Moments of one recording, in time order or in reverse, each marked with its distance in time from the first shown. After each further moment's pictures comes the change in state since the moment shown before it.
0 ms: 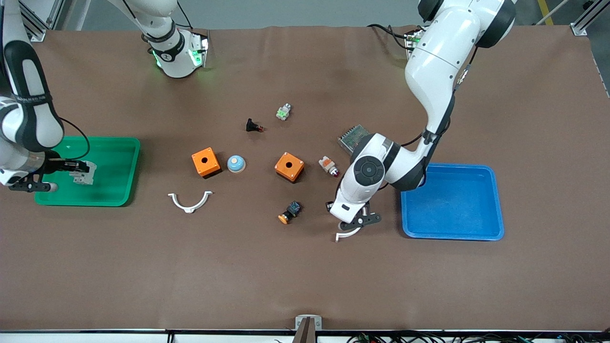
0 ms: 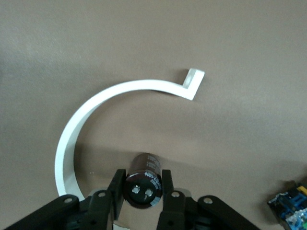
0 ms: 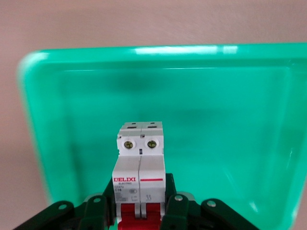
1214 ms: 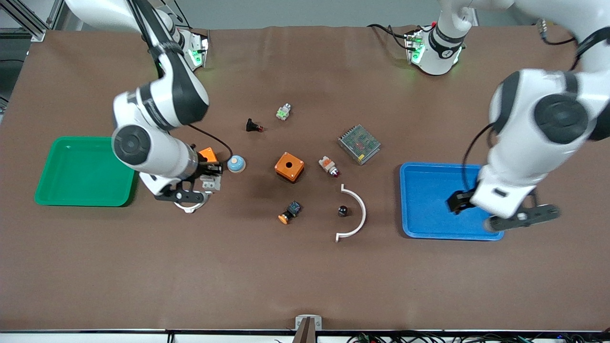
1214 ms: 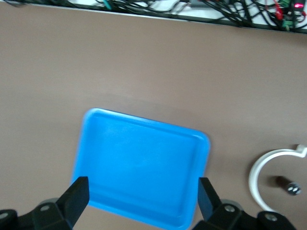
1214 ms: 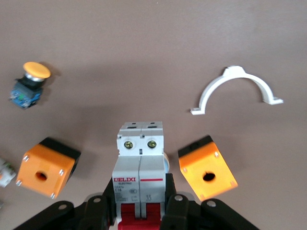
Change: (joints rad) left arm 0.247 -0.490 0.148 0.054 0.122 -0.533 0.446; right arm 0.754 0.102 0.020 0.334 0.185 -0.198 0.752
